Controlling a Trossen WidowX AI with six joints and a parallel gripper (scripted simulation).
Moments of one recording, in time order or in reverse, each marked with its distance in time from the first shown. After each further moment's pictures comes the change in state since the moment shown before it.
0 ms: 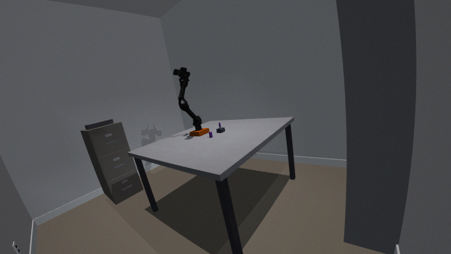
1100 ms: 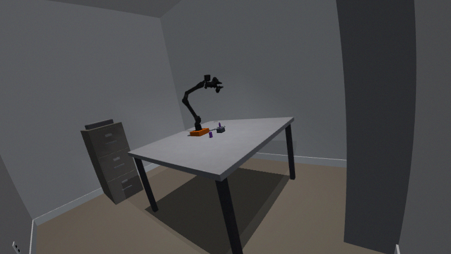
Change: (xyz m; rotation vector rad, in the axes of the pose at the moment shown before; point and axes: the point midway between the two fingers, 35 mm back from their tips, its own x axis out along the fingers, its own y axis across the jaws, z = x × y) arm -0.285 -0.358 0.058 0.097 -0.464 -1.609
